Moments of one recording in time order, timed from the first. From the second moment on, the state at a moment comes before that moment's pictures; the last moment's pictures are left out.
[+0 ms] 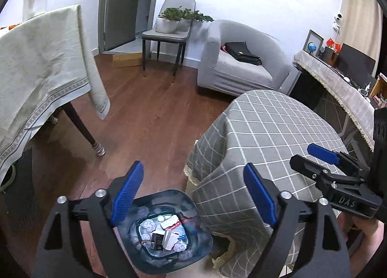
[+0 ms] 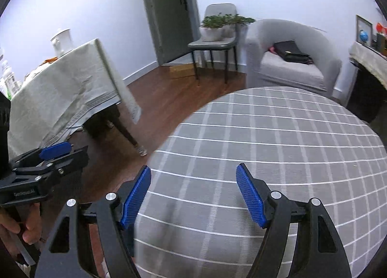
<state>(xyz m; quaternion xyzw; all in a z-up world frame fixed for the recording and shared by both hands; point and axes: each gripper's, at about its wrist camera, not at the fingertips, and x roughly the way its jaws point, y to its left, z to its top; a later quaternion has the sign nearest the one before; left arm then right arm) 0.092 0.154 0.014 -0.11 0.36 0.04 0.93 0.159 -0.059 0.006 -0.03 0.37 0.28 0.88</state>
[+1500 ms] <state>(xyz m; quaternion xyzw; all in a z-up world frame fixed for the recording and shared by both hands) 0.096 0.036 0.008 -0.01 0.32 0.00 0.95 0.117 -0.203 0.039 -0.03 0.32 0.19 0.93</state>
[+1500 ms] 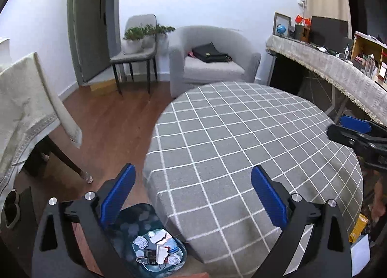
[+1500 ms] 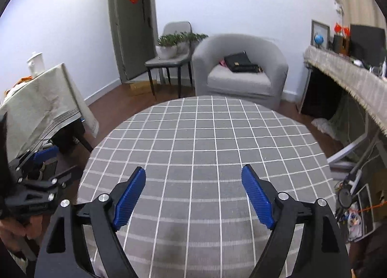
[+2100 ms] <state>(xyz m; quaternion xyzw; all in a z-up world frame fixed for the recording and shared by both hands) -0.014 0.050 0.007 -0.02 0.31 0.01 0.95 -0.010 -0.242 0.041 -0.01 0.28 0.17 0.94</state>
